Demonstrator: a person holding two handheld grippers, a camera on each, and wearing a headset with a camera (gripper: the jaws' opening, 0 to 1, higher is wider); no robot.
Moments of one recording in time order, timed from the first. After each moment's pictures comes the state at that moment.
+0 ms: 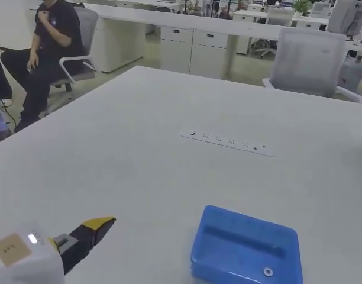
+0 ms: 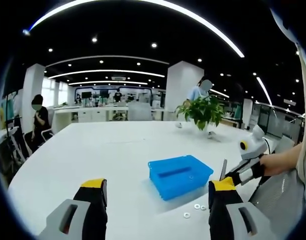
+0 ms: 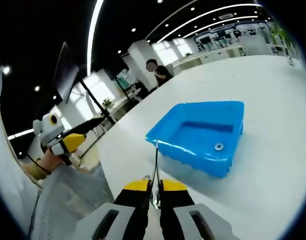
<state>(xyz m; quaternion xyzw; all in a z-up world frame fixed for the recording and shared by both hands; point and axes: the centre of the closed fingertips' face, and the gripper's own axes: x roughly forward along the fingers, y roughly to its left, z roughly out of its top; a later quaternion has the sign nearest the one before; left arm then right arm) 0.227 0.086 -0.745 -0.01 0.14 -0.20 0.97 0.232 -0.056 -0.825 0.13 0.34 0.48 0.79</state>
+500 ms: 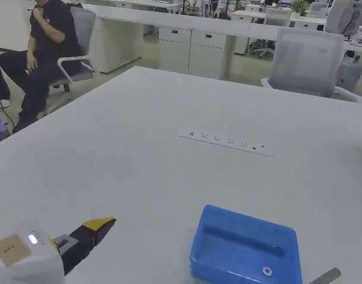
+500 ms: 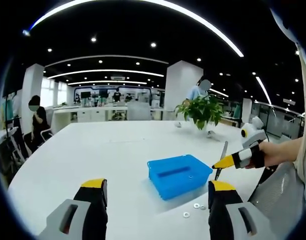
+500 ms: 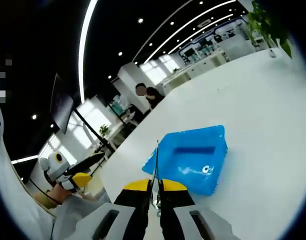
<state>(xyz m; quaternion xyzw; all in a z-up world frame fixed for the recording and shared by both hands) 0.227 0.084 -0.745 -0.01 0.15 -0.20 0.97 0.262 -0.072 -0.782 0.21 0.30 0.44 0.82</state>
